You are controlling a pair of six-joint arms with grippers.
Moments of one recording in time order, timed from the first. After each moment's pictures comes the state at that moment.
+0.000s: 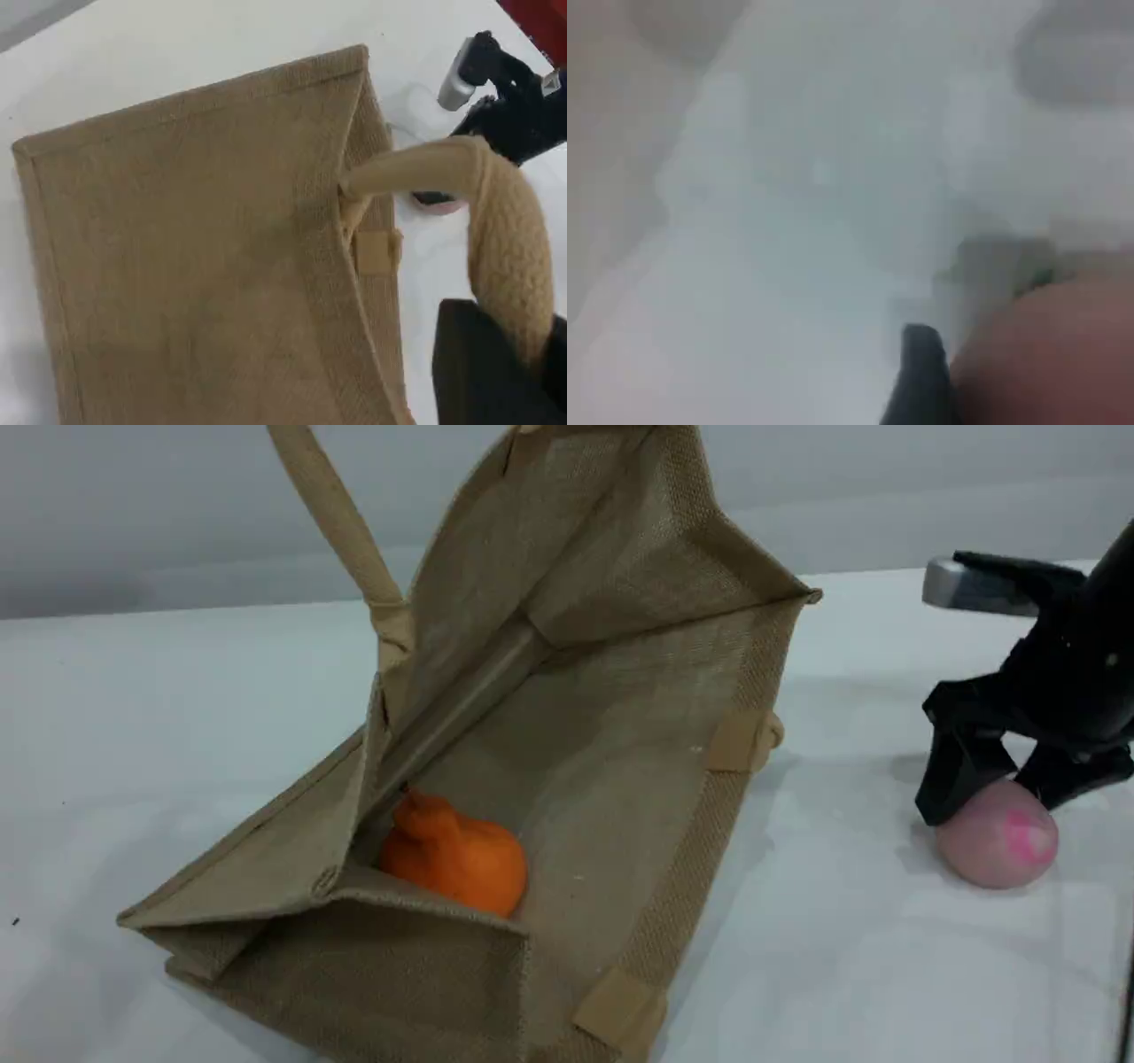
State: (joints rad) left arm -0.21 1.74 -1.79 -0.65 1.22 0.57; right arm -0.01 2.11 -1.07 0.54 0.55 -0.50
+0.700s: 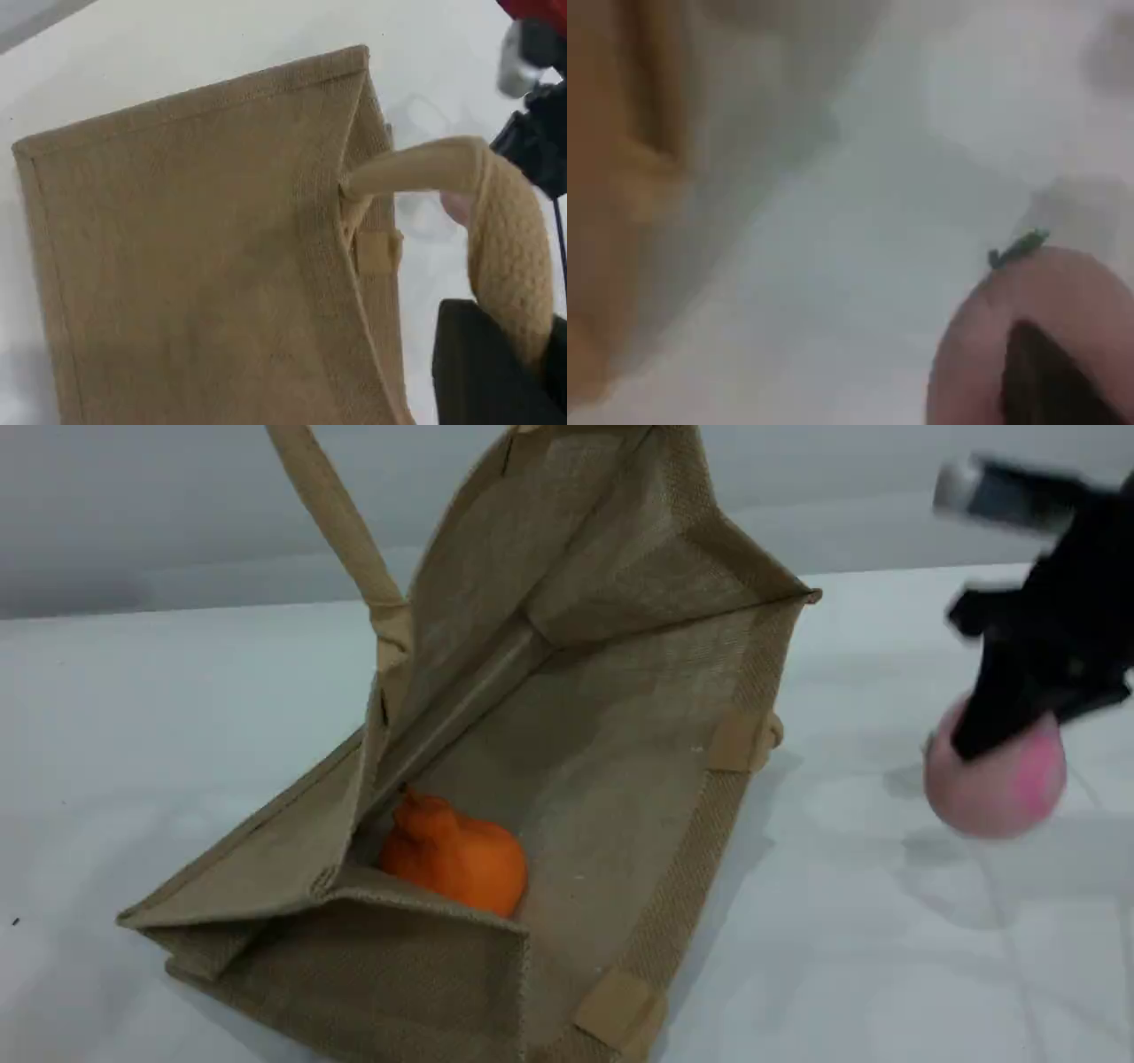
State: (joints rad) left arm -0.21 1.74 -1.79 -0.65 1.22 0.57; right arm -0.01 1.90 -1.07 0.59 0.78 -0.53
